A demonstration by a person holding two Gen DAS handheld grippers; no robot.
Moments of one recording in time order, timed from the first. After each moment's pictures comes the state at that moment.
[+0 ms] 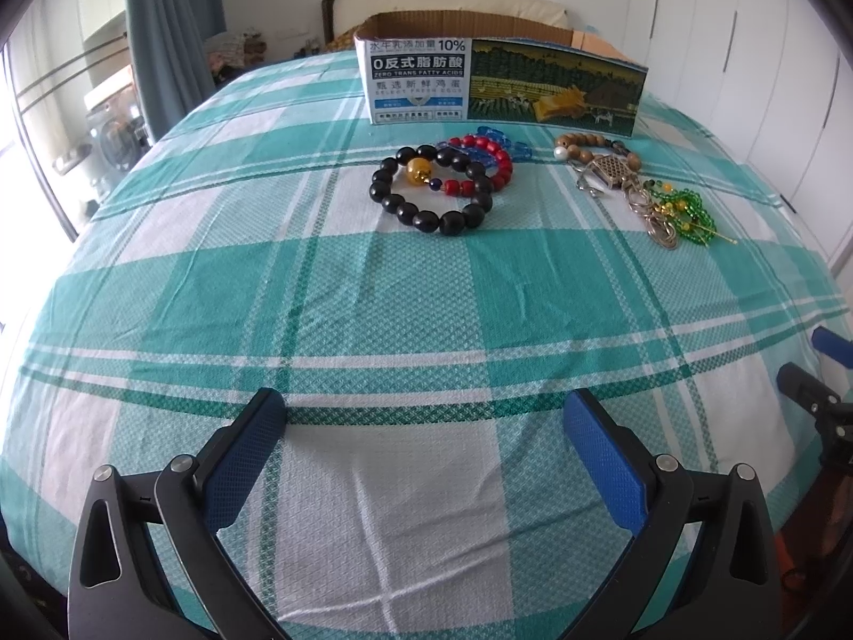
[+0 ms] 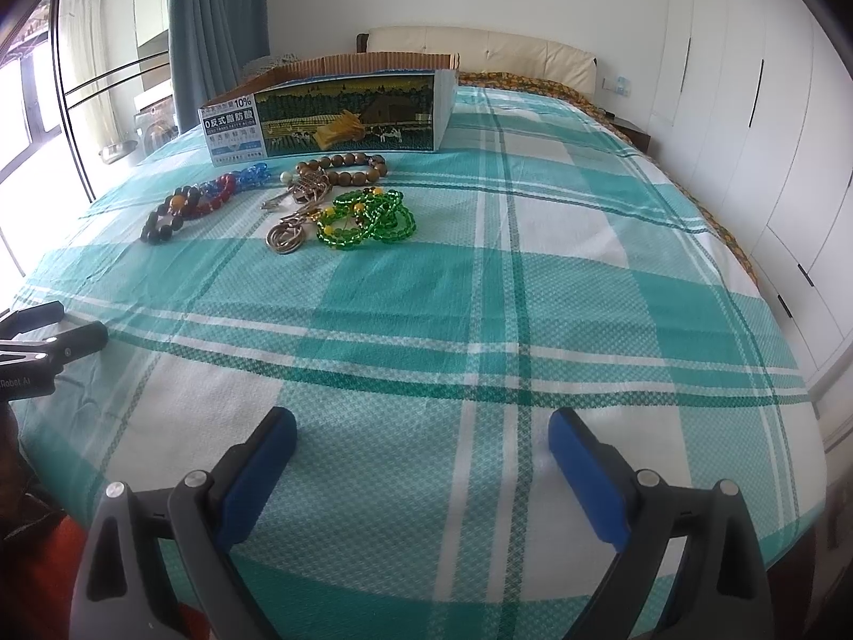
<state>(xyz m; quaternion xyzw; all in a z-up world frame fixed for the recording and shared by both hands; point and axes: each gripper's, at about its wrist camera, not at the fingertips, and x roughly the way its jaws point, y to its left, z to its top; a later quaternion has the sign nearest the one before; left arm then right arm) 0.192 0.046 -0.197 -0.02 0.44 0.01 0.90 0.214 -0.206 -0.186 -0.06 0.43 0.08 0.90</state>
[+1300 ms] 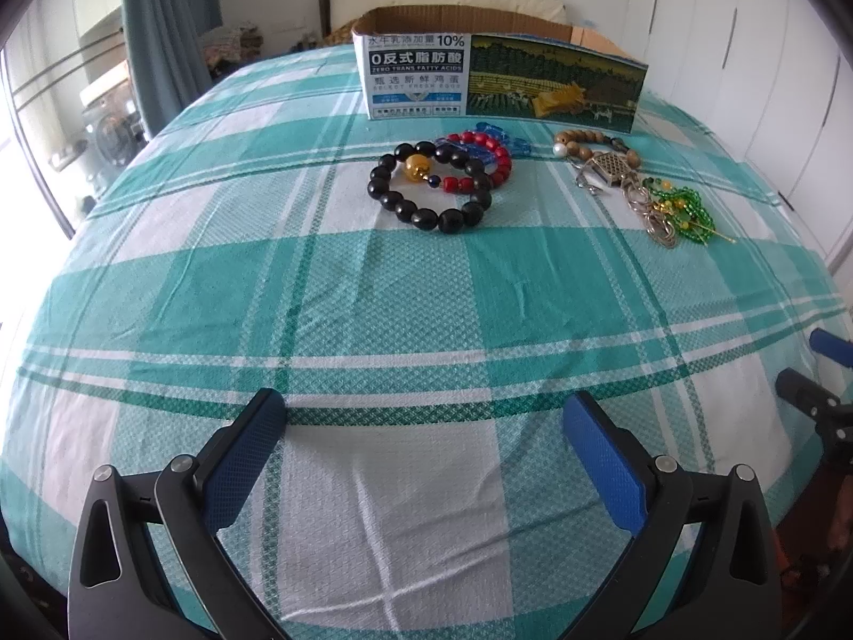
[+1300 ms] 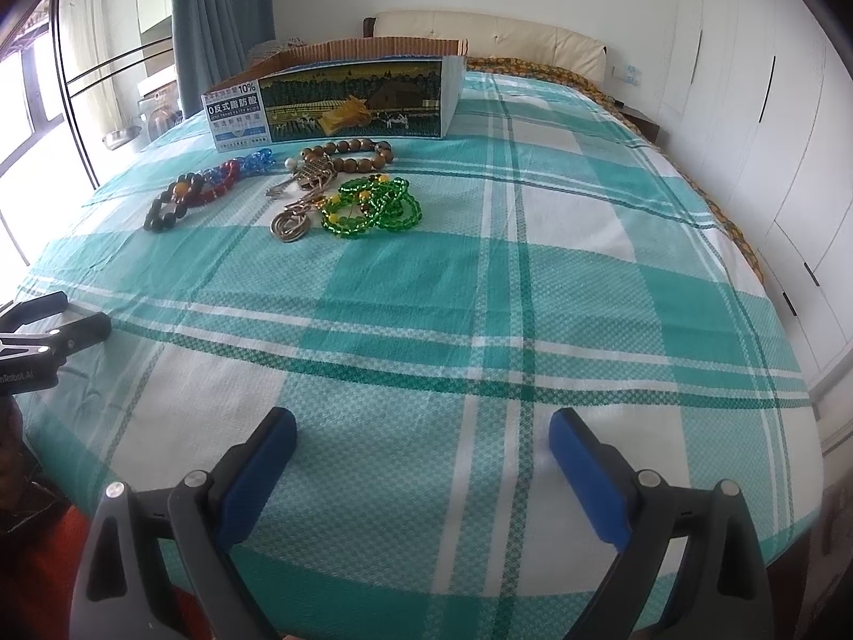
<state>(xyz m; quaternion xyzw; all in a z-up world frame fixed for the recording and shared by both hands) 0.195 0.047 -0.196 -0.02 0.45 0.01 0.89 0.222 -0.204 -0.183 -0.07 0.46 0.09 0.88</state>
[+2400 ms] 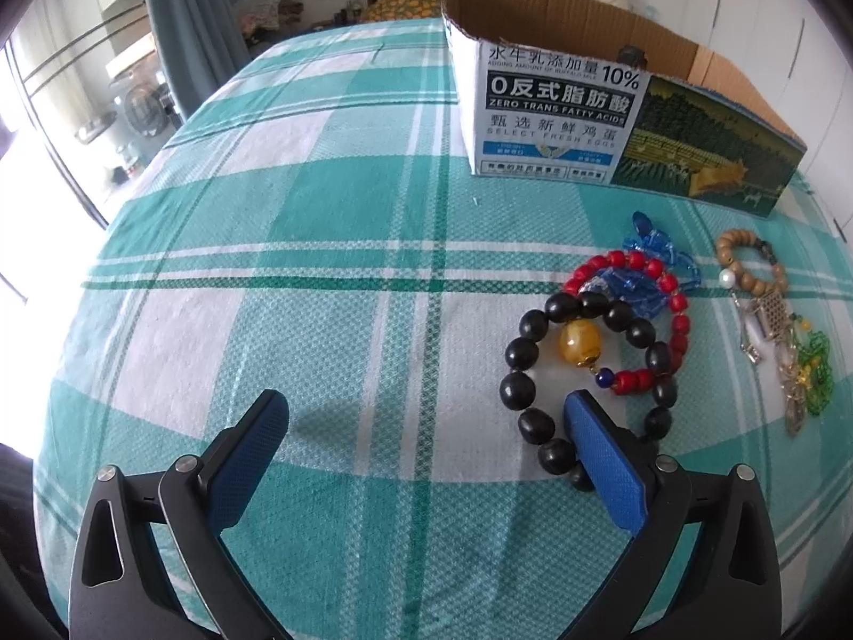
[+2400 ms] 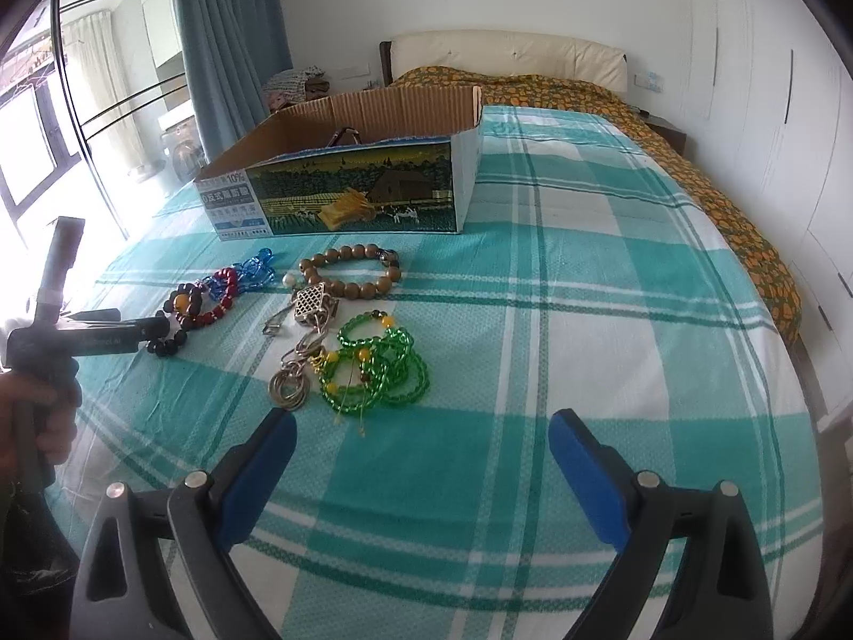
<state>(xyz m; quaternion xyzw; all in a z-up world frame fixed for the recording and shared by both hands) 0.322 0.104 -0.192 -0.03 0.49 0.07 0.87 0.316 -0.195 -0.151 -0.04 0.43 0.14 0.89</state>
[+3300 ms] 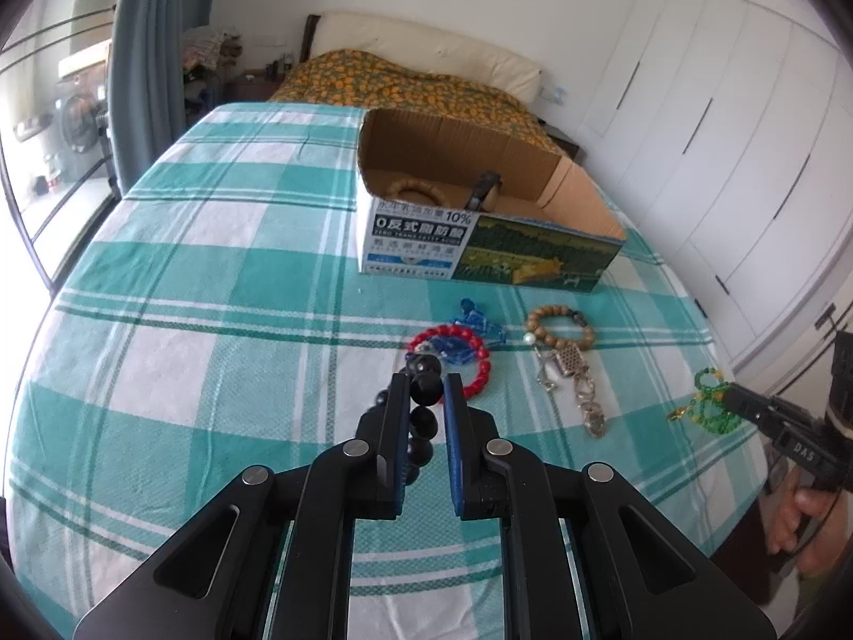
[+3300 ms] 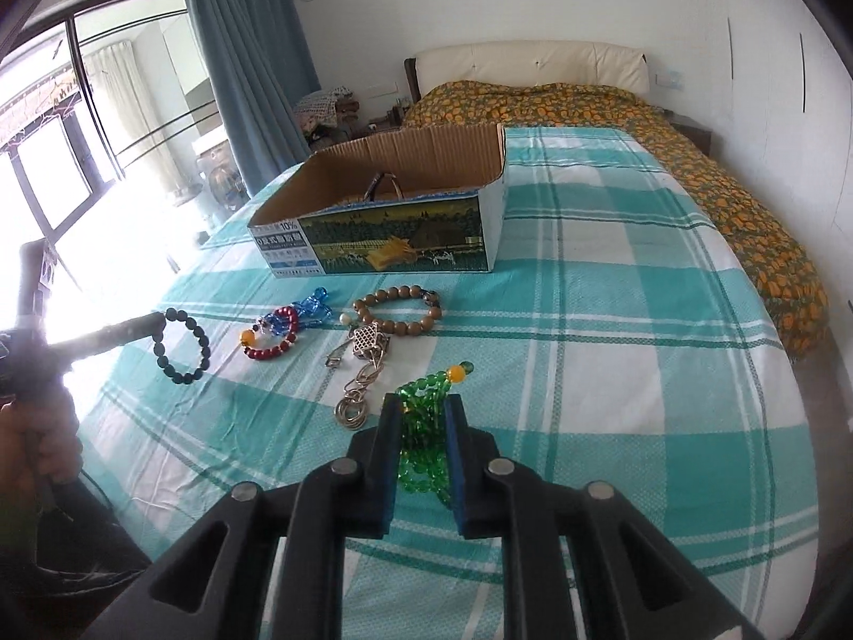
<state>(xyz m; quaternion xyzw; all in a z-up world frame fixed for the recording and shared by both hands) 0.253 0.114 -0.096 -0.12 0.39 -0.07 0.91 0.285 -0.214 -0.095 0.03 0.41 0.19 0.89</state>
